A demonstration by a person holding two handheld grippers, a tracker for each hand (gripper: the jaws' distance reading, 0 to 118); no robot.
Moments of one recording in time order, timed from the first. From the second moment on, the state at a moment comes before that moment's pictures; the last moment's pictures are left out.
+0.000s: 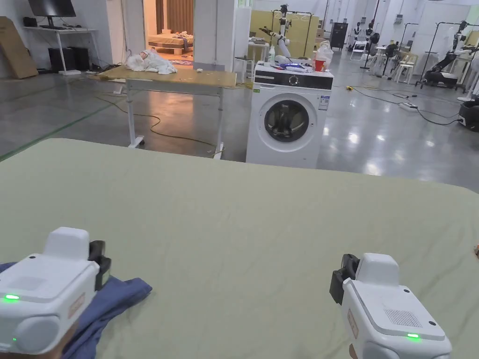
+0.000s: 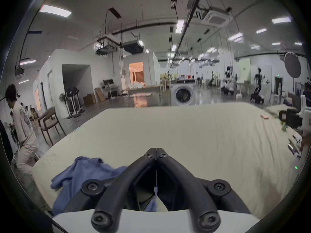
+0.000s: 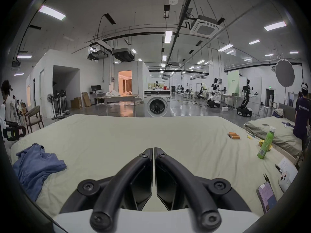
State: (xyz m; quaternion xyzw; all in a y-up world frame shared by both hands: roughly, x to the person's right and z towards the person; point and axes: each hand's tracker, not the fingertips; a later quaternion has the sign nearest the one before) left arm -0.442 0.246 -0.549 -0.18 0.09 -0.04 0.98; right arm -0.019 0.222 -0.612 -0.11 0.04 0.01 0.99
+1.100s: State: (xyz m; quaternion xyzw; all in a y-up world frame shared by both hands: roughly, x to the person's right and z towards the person) left arm -0.581 0.132 -0.540 -0.45 0.11 0.01 0.89; right arm -0.039 0.186 -0.611 -0.16 0.06 0.03 0.98
